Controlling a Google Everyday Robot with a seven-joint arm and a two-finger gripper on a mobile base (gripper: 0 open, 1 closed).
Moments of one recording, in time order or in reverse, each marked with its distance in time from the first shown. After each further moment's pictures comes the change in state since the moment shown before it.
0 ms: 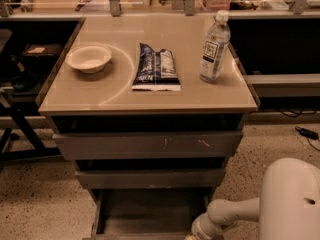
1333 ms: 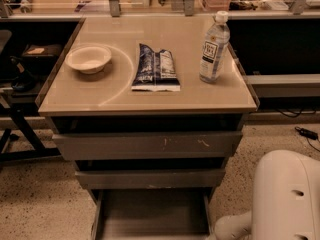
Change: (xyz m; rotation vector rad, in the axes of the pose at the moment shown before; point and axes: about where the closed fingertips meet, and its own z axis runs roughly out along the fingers) arm 0.084 0.041 -0.013 0.006 0.140 0.126
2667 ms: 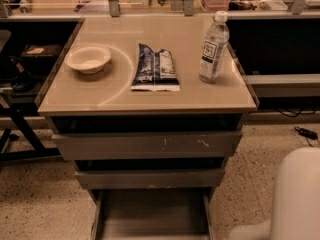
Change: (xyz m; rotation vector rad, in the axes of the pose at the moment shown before) arm 0.016 0.016 -0.048 0.088 -0.065 0.071
